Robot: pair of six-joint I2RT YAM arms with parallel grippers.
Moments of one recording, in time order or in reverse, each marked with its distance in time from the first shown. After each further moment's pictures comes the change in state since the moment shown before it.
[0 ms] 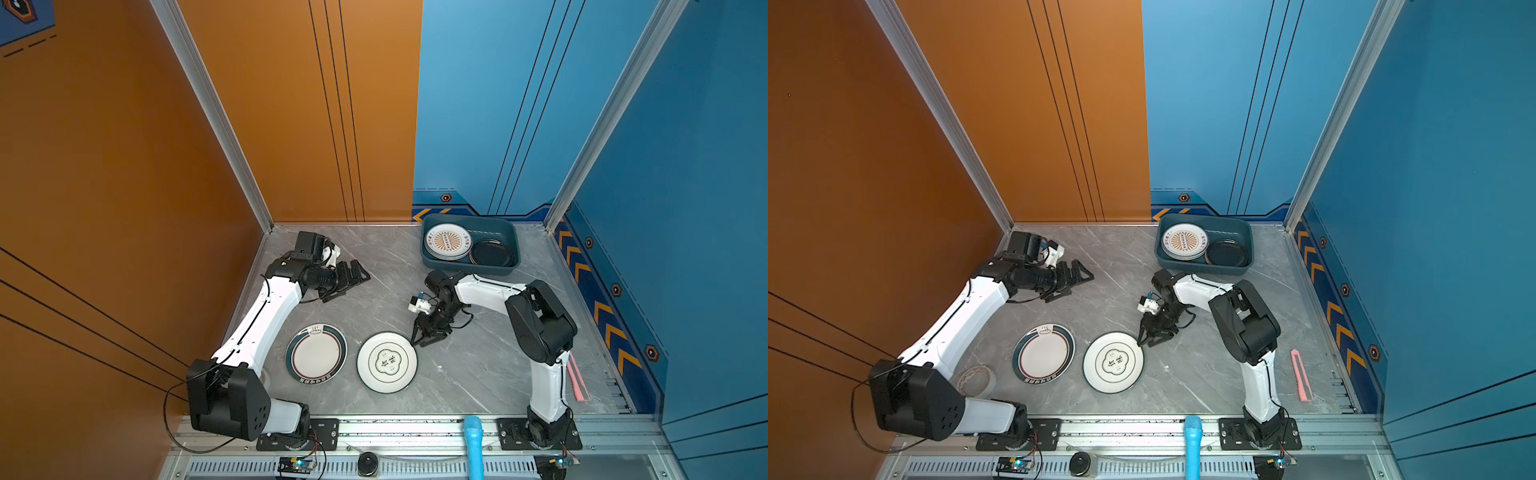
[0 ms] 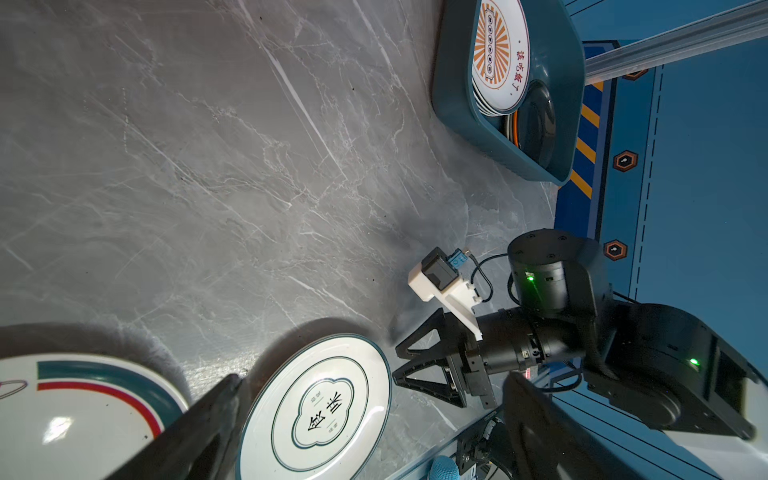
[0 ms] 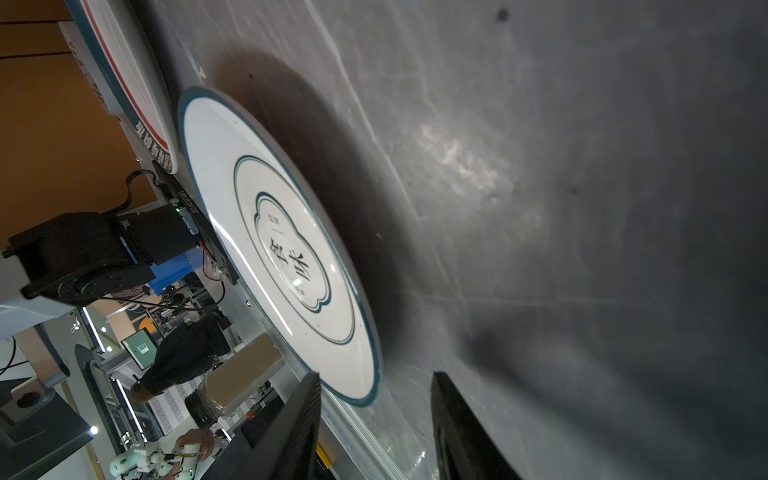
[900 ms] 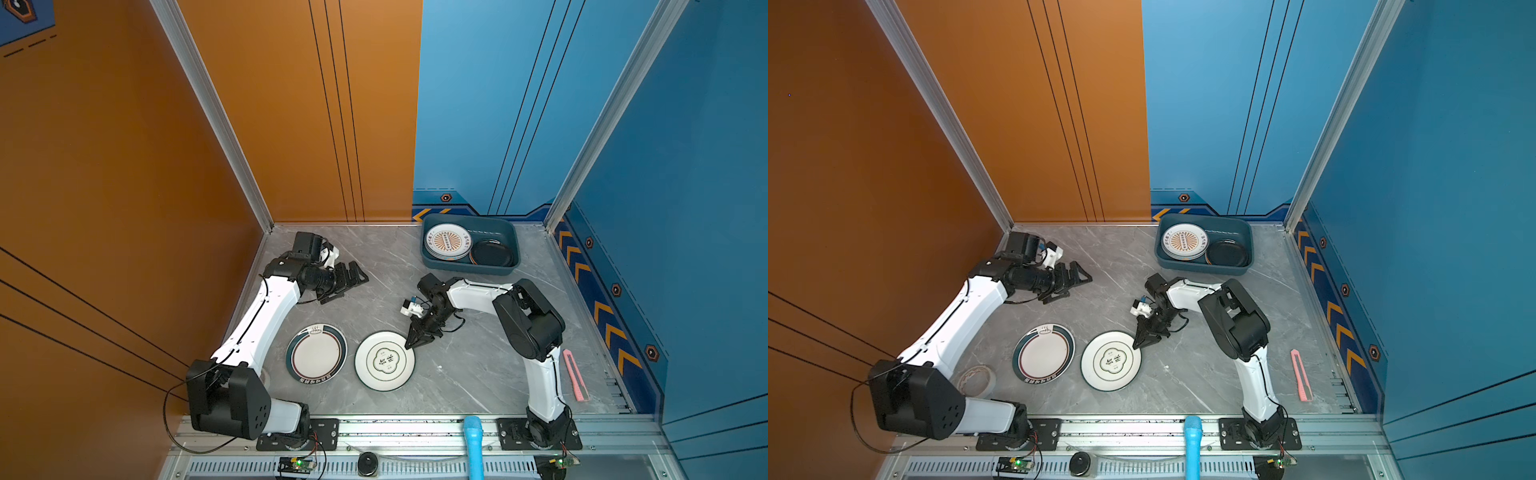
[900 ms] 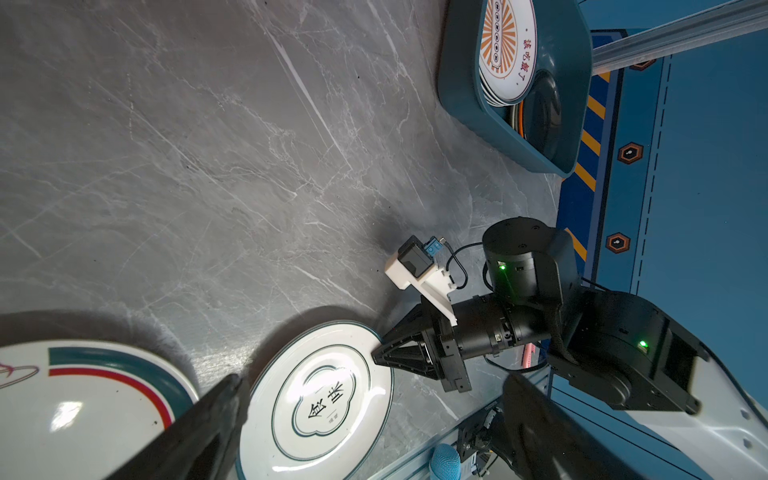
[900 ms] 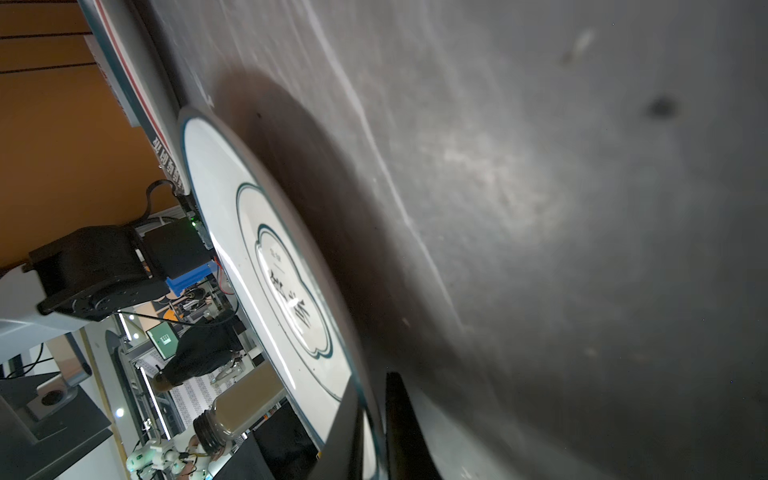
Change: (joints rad) left arm 0.014 0.005 0.008 -0.037 0.016 0.030; right arm 0.032 0.060 -0.004 0.136 -0.078 0.069
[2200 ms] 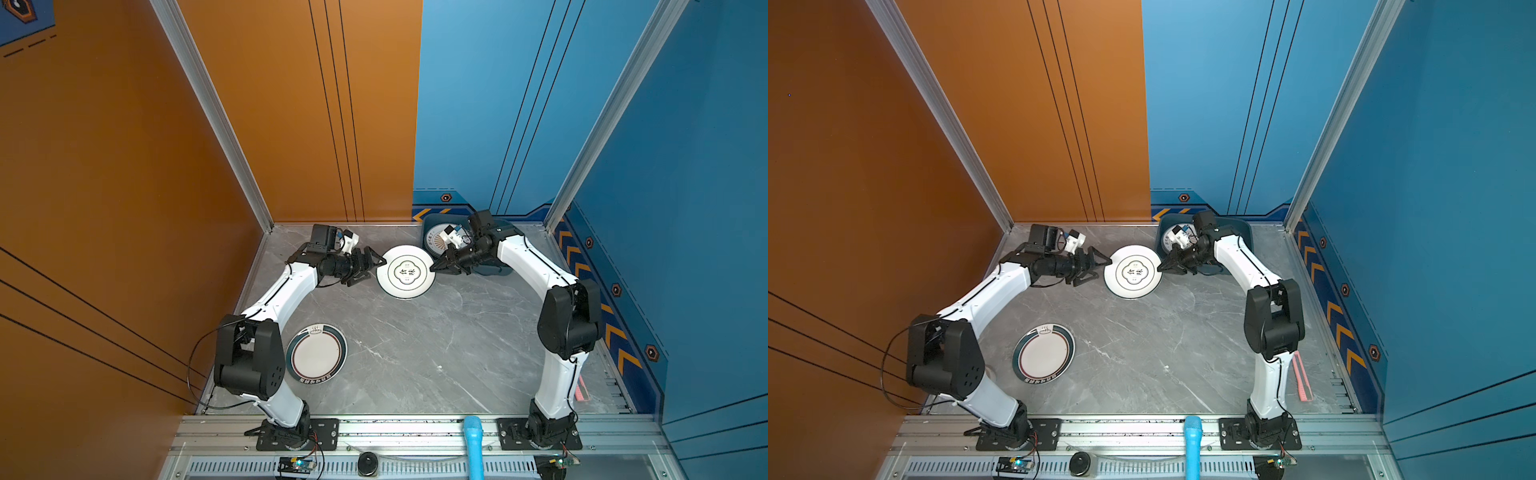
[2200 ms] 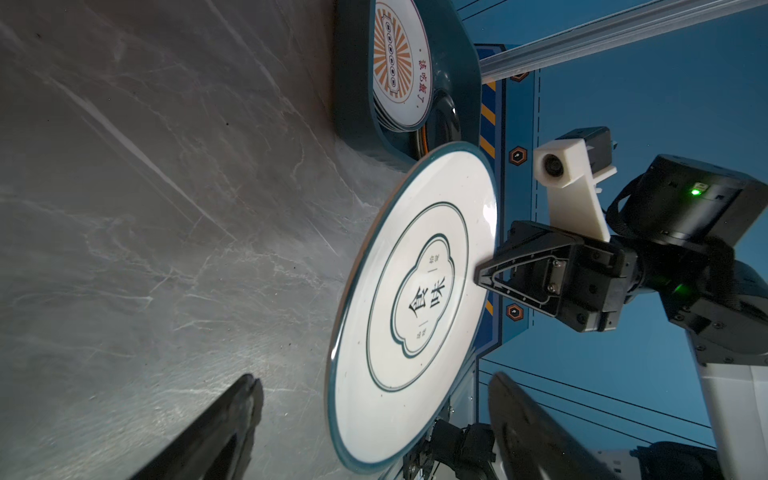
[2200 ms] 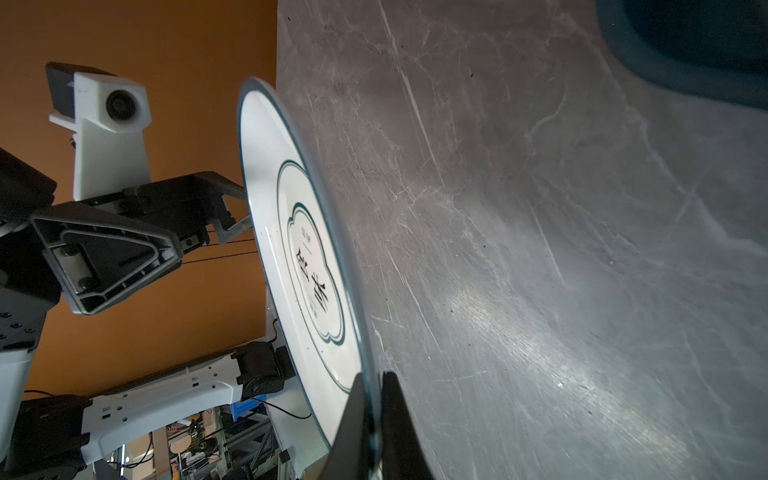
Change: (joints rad) left arm -0.046 0.230 0.025 0.404 0.251 -0.135; right arm -0.356 -0.123 0.398 -0.150 -0.030 0.058
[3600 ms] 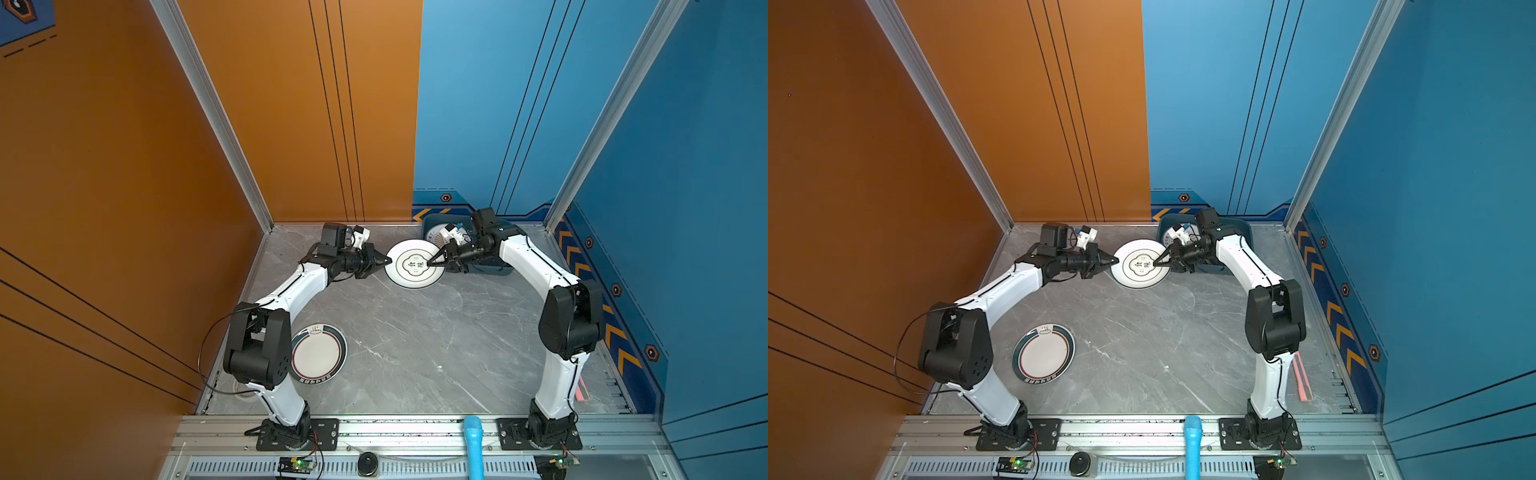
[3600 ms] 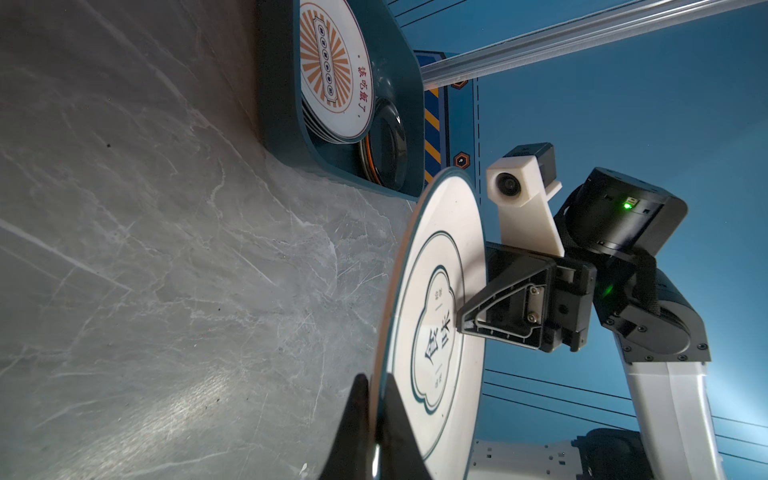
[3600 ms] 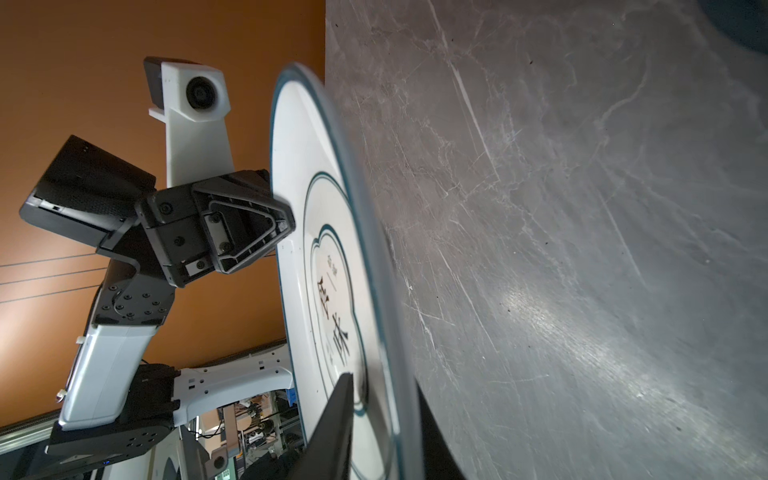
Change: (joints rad) left arm -0.048 0.078 -0.008 0.260 0.091 -0.172; right arm -0.005 -0.006 0.000 0.058 -0.127 0.116
